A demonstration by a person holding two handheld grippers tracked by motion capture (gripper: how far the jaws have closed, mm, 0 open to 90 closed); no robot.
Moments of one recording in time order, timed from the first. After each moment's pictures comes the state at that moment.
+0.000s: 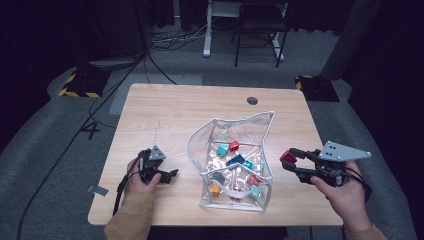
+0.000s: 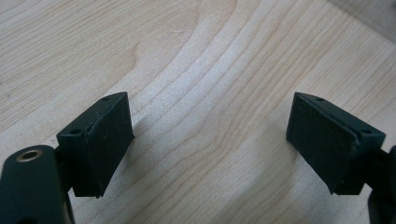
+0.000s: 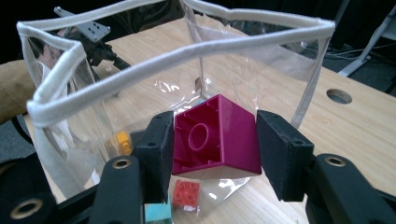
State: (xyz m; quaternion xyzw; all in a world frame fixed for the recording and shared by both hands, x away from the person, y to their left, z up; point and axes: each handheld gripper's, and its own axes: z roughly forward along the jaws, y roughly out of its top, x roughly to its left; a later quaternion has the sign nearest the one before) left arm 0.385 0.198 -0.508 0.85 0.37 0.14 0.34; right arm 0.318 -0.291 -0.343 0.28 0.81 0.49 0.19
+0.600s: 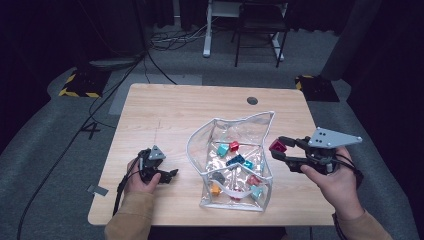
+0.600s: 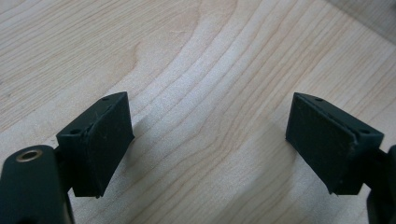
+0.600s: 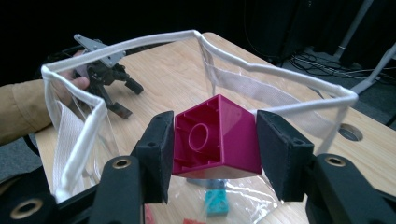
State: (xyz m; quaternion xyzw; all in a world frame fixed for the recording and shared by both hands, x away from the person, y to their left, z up) left arm 0.386 0.199 -0.508 0.85 0.37 0.14 0.35; right arm 0.332 -0.257 -0.312 0.25 0.81 0.49 0.19
